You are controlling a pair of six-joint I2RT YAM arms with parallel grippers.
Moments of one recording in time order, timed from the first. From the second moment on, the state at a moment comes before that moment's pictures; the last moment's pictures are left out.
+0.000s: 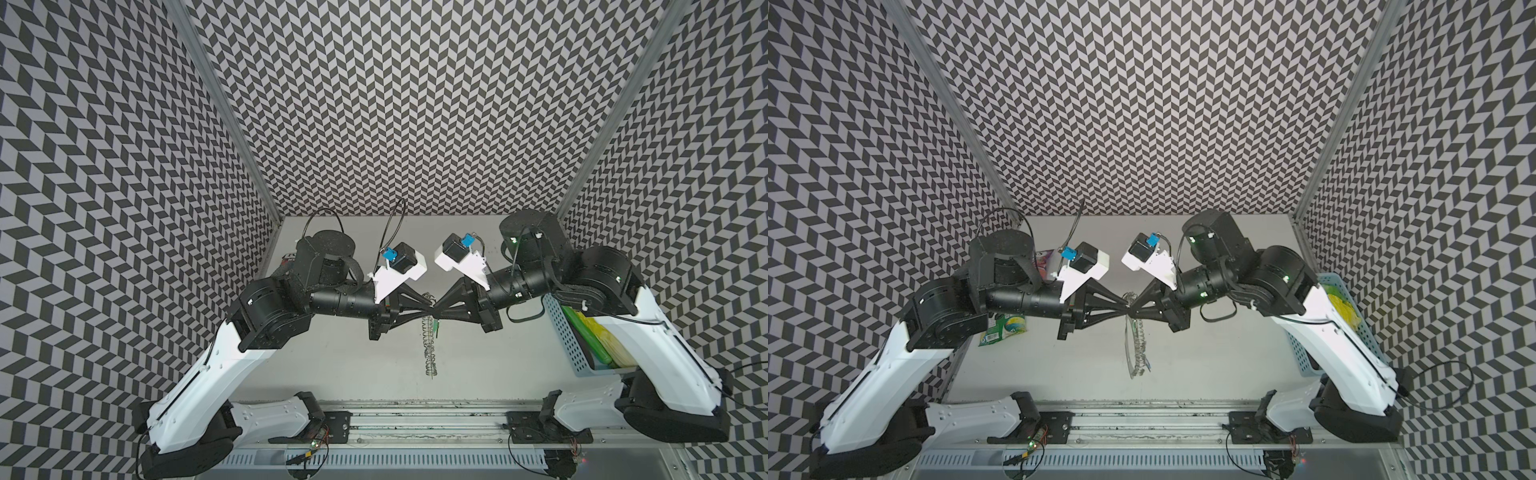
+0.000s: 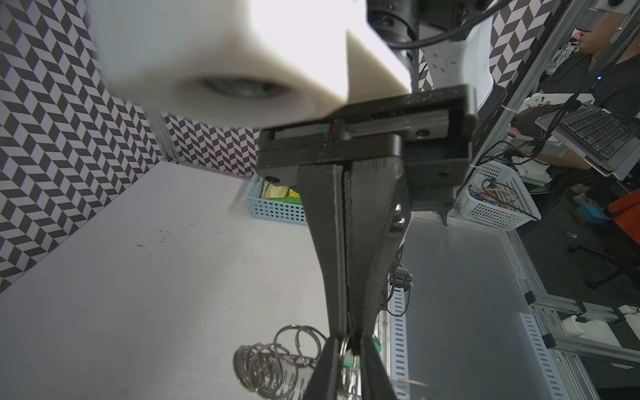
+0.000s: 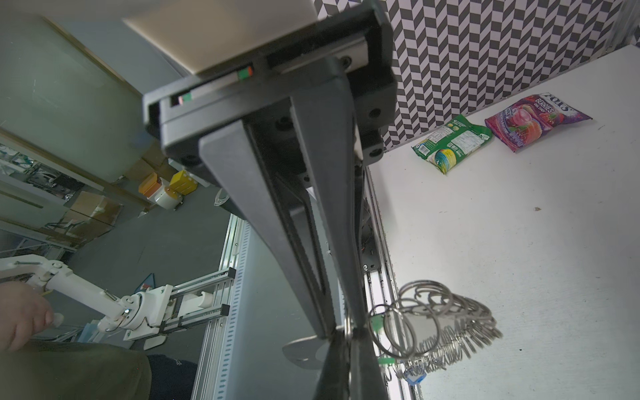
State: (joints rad) left arm -0.90 1.13 1.69 -0.96 0.59 0.06; right arm 0.90 1.38 1.98 -1.23 -0.68 0.02
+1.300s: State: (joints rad) left arm -0.90 1.03 1.58 -0.74 0.57 -0.02; right arm 0.90 1.36 1.96 -1.06 -0.67 0.06
